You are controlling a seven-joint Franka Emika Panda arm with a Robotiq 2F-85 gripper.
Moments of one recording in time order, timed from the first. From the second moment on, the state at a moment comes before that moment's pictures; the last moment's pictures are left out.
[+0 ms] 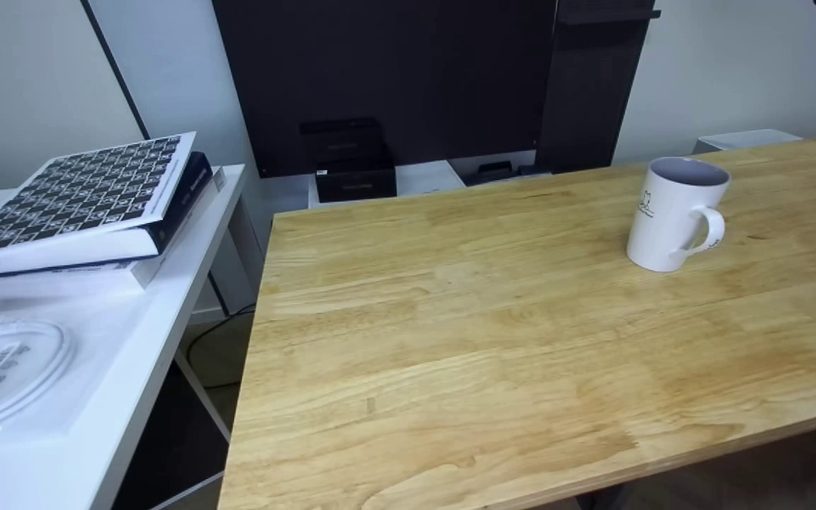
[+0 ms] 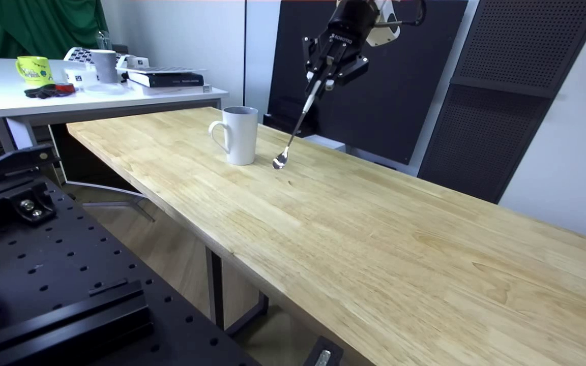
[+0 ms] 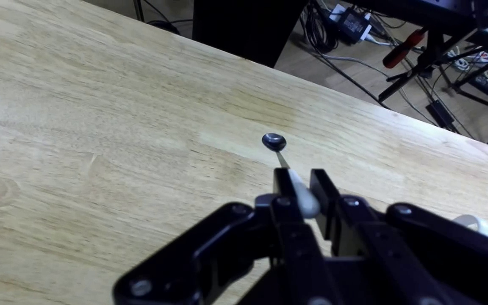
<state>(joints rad) -0.10 0.64 0.02 -1.57 -0.02 1.55 -0.31</state>
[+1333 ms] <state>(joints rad) -0.18 0.92 0.00 -1.28 0.00 1.47 -0.31</state>
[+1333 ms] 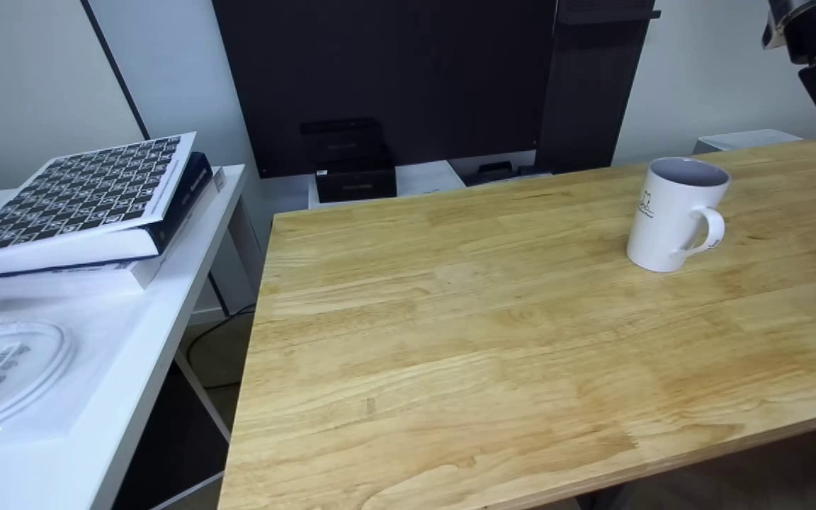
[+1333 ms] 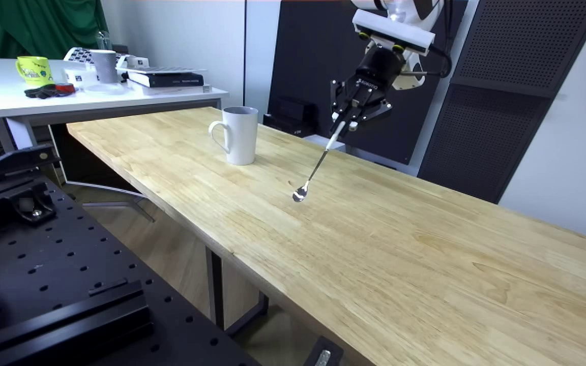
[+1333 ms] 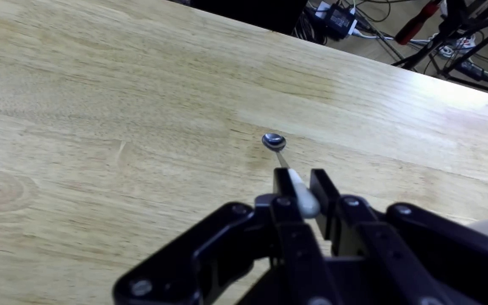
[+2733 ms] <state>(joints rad) -0.16 1.17 -0.04 -0.98 -0.08 1.46 -0.30</state>
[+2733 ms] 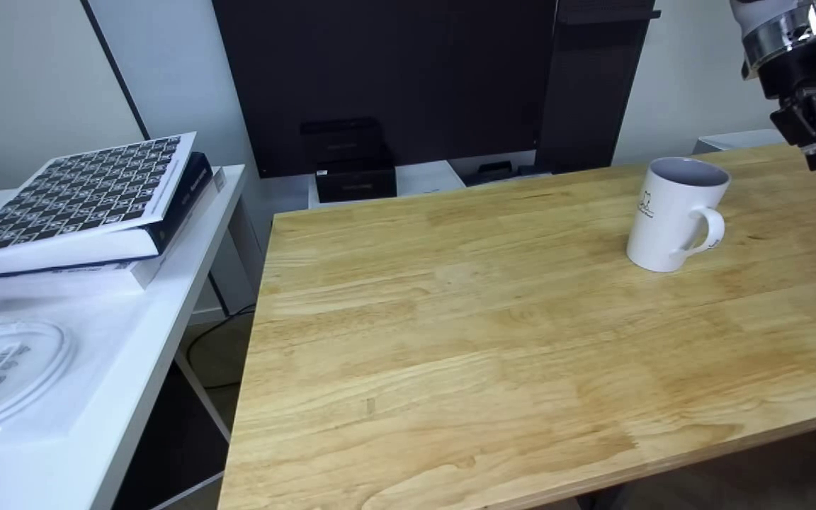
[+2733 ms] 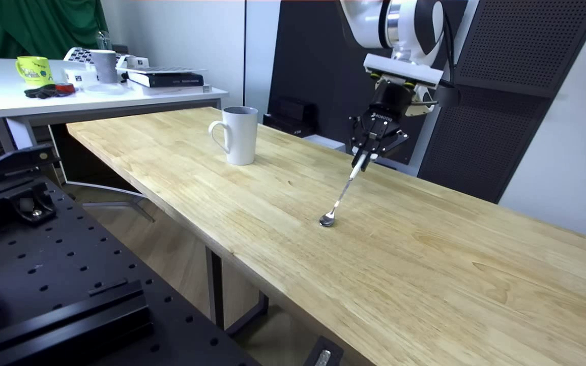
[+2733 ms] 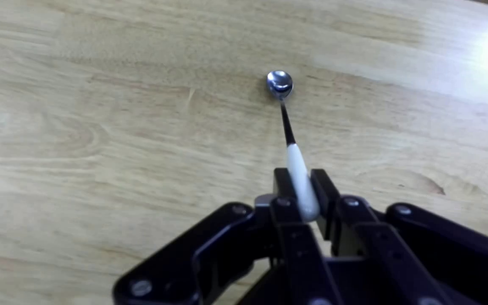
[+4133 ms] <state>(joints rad) -0.02 1.04 -0.06 -1.16 -0.11 2.06 -0.08</state>
